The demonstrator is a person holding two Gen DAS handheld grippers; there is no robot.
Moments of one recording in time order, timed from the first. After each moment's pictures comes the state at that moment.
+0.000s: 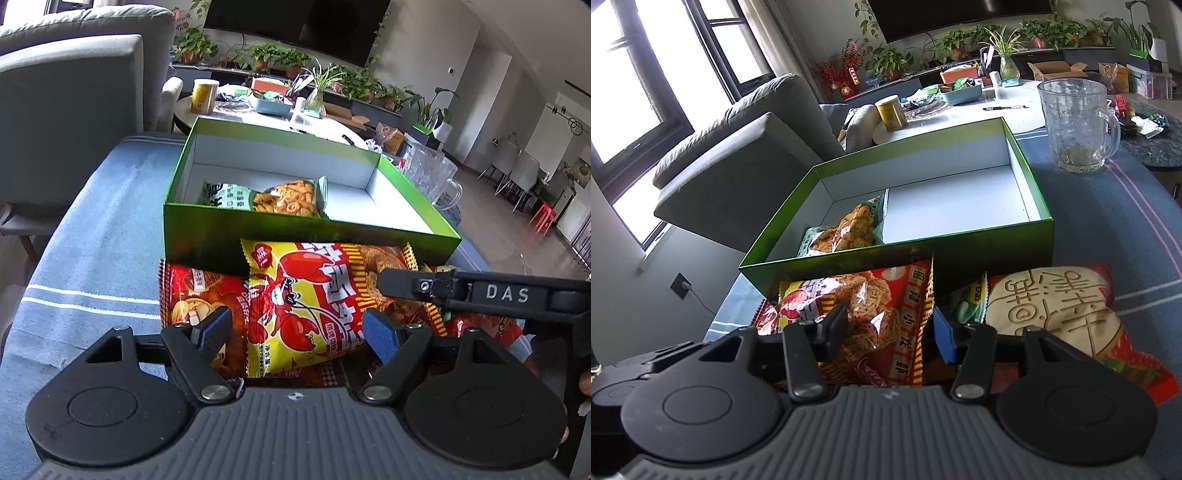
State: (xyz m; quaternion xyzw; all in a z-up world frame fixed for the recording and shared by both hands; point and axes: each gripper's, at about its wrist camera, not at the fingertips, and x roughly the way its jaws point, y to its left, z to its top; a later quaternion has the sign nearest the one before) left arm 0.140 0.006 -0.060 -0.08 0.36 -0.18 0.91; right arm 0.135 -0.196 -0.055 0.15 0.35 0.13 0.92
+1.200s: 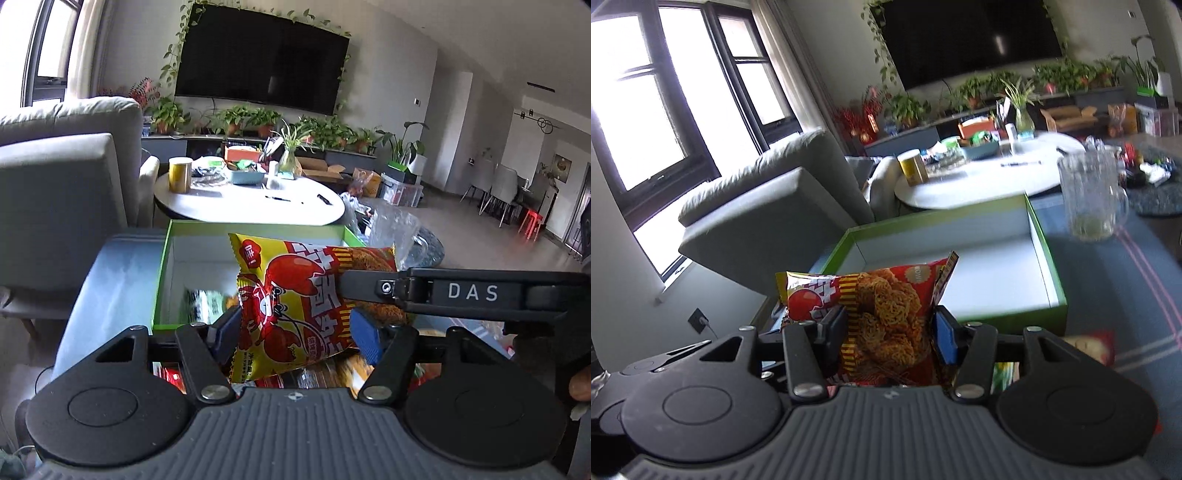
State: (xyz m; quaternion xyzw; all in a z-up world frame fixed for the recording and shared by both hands) left arm 0.134 -0.008 0.001 -0.04 0.25 -0.21 0.94; right arm 0.130 -0.185 0.000 0.15 0.27 0.15 0.94
